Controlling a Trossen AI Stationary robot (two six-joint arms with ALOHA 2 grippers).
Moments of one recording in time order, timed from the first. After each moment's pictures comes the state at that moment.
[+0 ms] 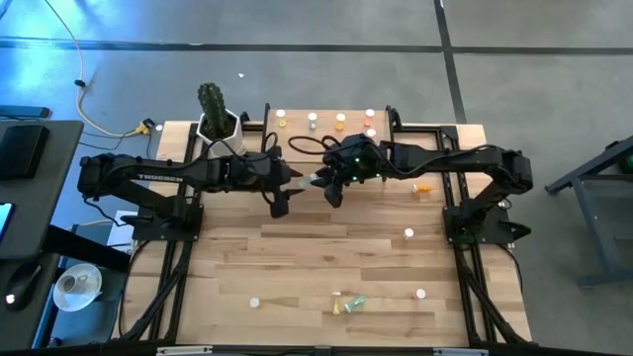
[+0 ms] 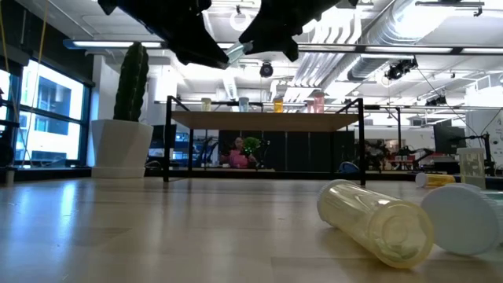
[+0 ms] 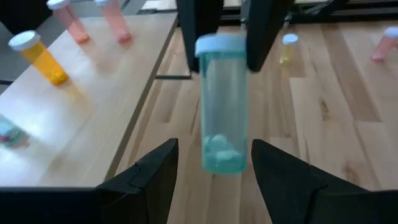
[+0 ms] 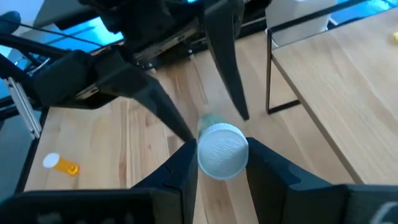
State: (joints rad) left arm 0.22 1.26 0.88 -0.15 -0.11 0.09; right arm -0.13 1.59 1.34 -0.29 -0.08 0.23
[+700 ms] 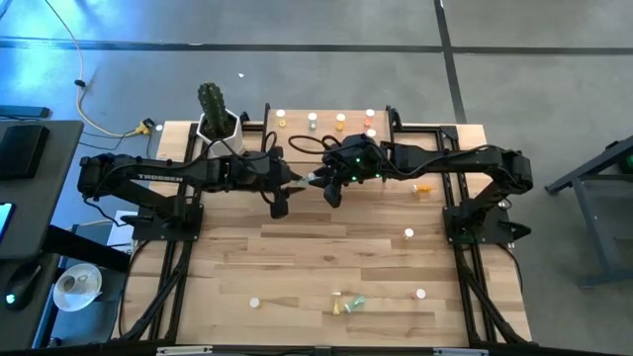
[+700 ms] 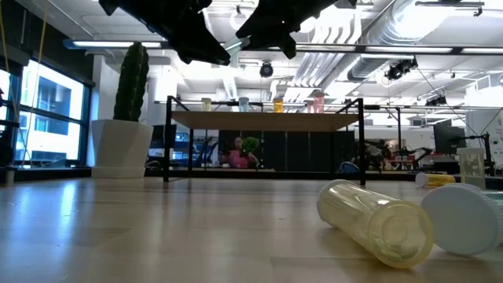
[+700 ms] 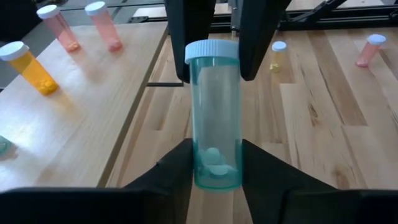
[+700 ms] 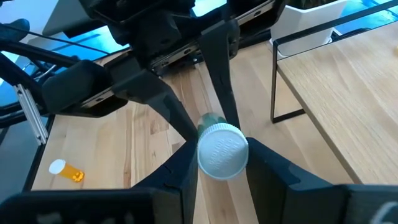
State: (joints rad) left arm 0.22 1.26 0.88 -0.13 -0.08 0.10; right arm -0.13 1.59 1.34 -0.26 -0.08 0.23
